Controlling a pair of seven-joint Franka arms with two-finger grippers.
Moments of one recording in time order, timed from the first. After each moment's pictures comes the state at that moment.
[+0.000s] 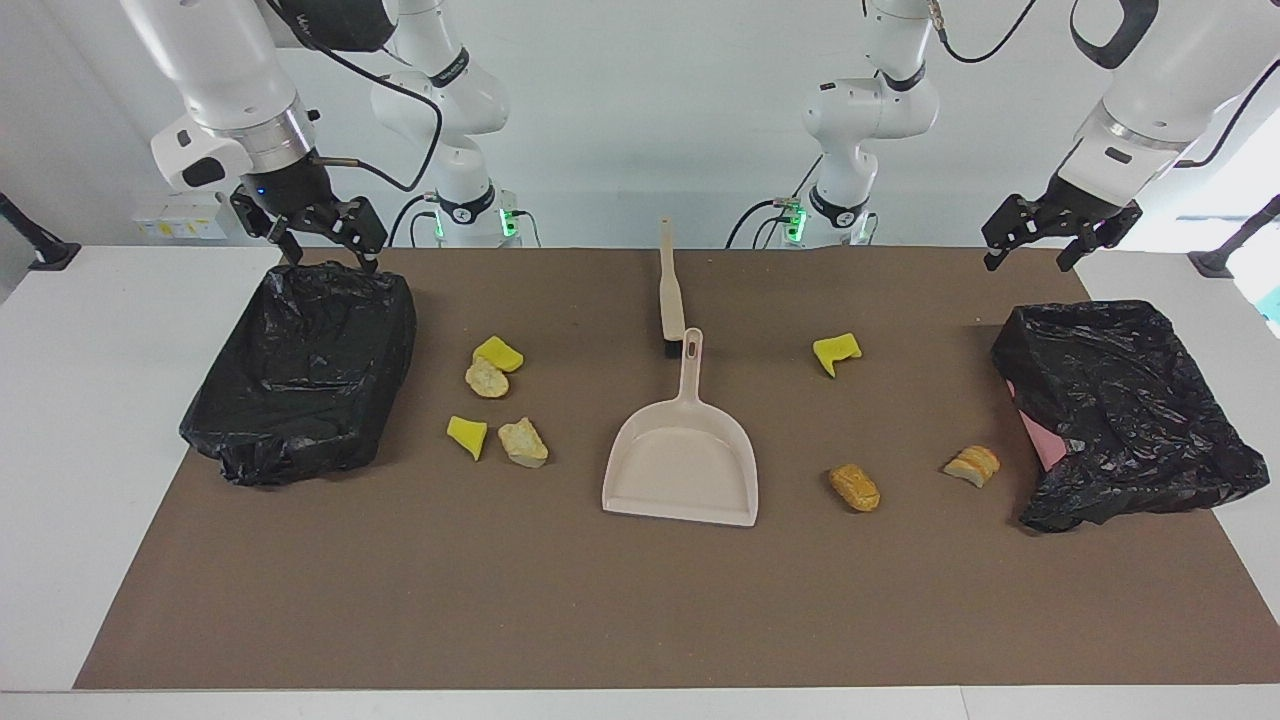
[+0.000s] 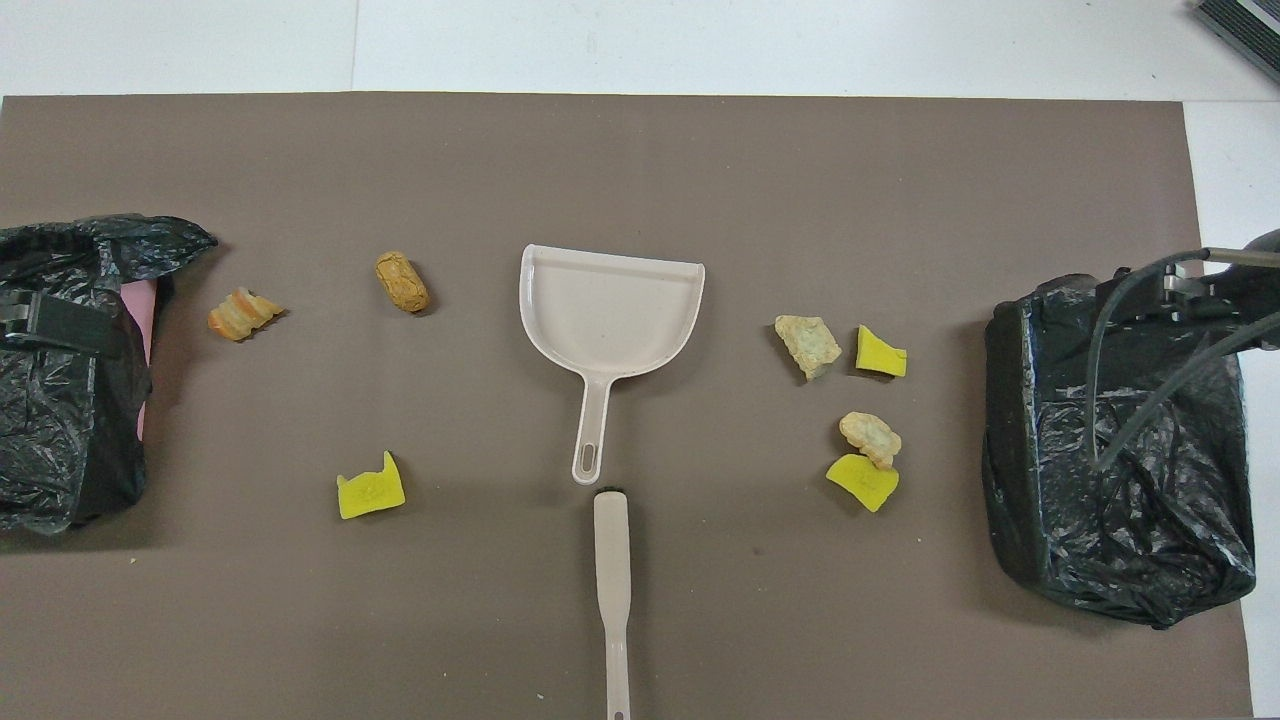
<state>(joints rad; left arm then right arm) -0.02 -0.02 0.01 -1.57 -0.02 1.52 0.04 -0.04 0.02 0.06 -1.51 -0.03 1.50 0.19</state>
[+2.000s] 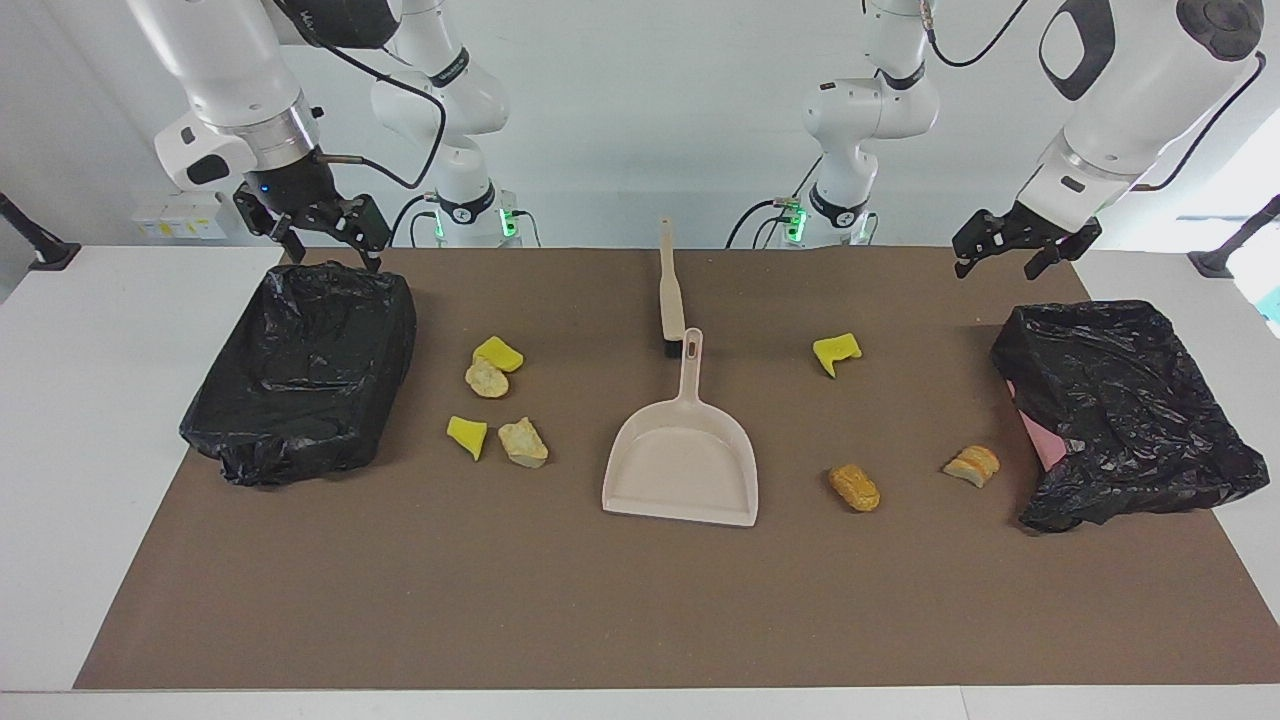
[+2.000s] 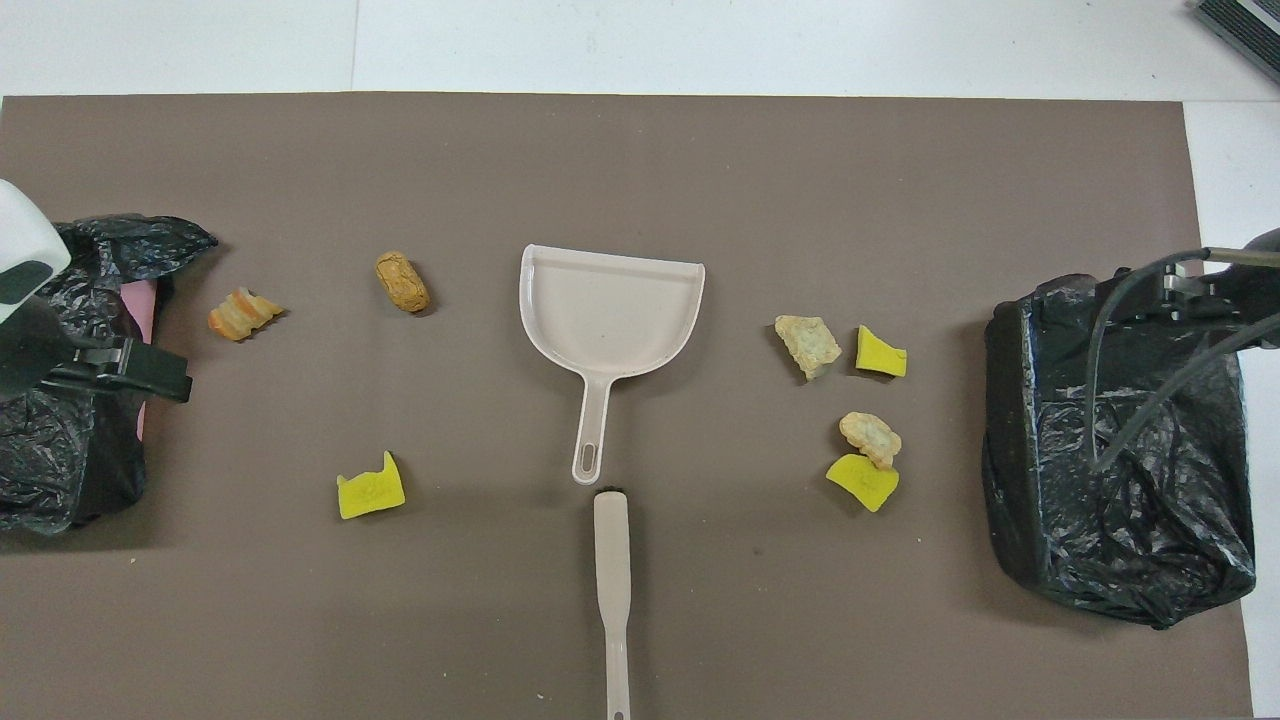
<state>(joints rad) -0.05 -0.05 -0.01 -1.70 -0.02 1.54 0.04 -0.05 0.02 0.07 -1.50 -0.02 1.50 0.19</state>
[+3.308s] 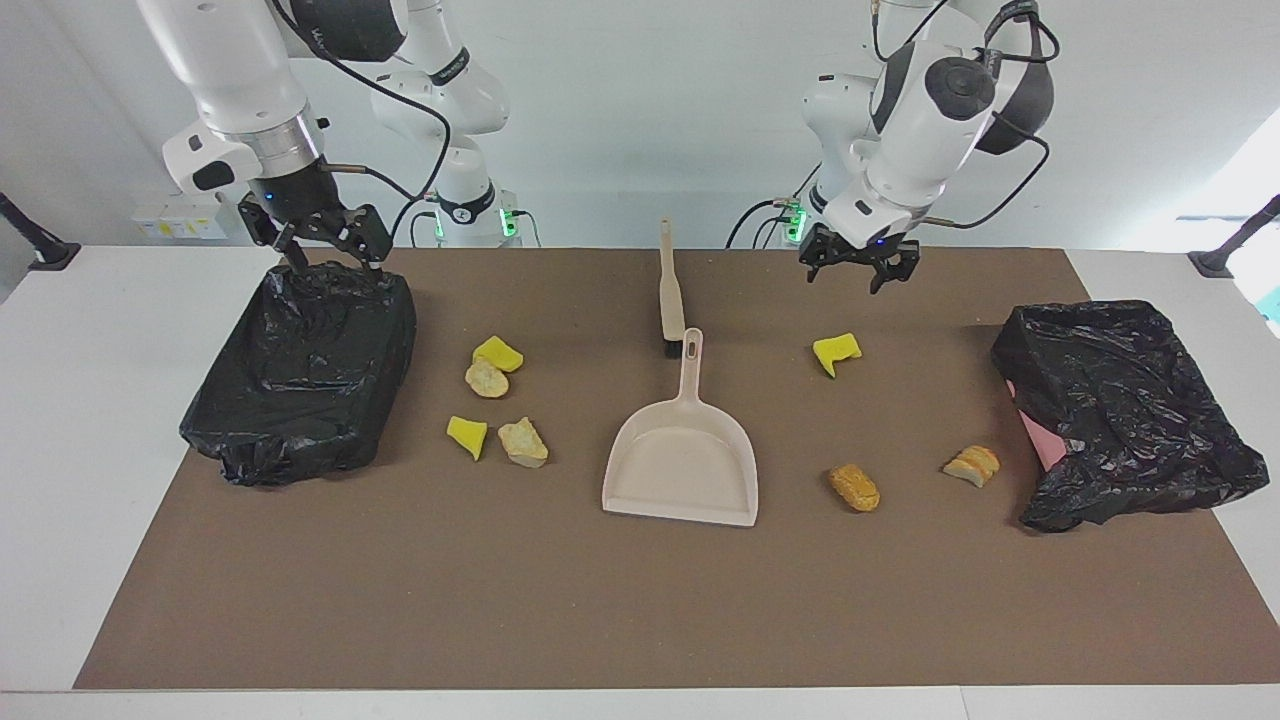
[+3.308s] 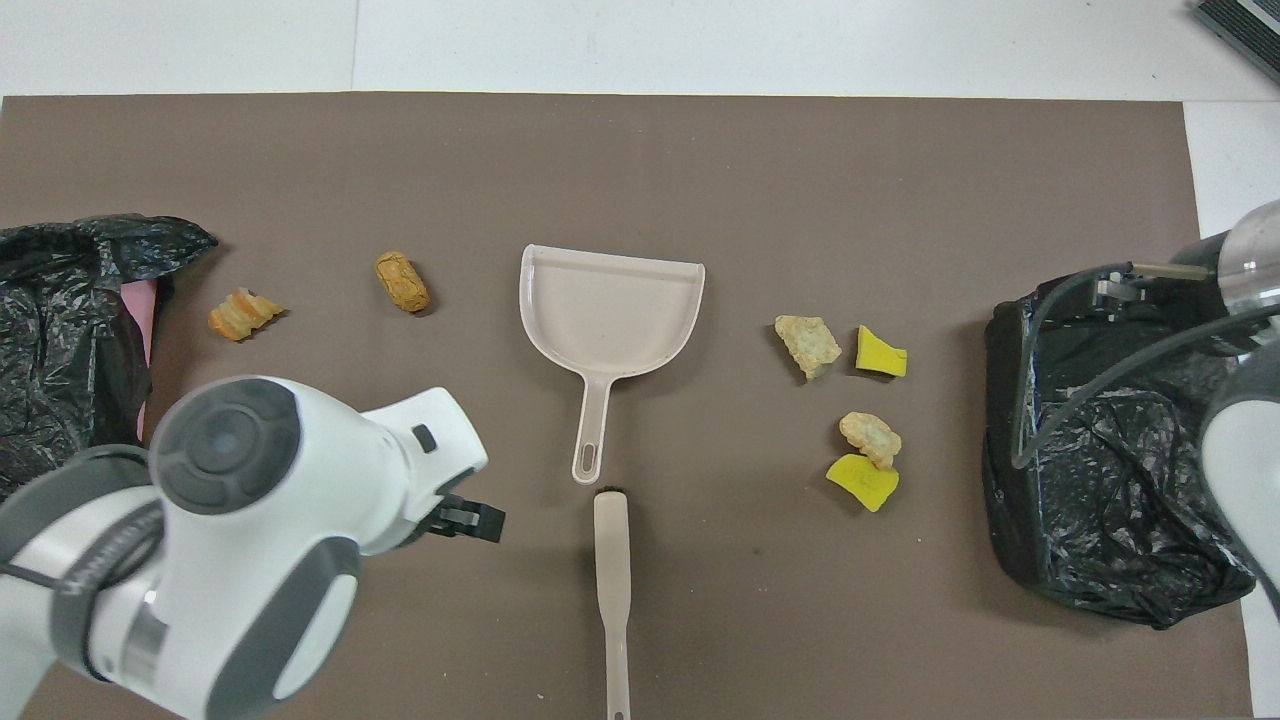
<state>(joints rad) -0.55 -0.19 -0.02 -2.19 -0.11 1.87 -0.25 0.02 -0.02 0.07 -1.64 -0.02 1.66 0.27</state>
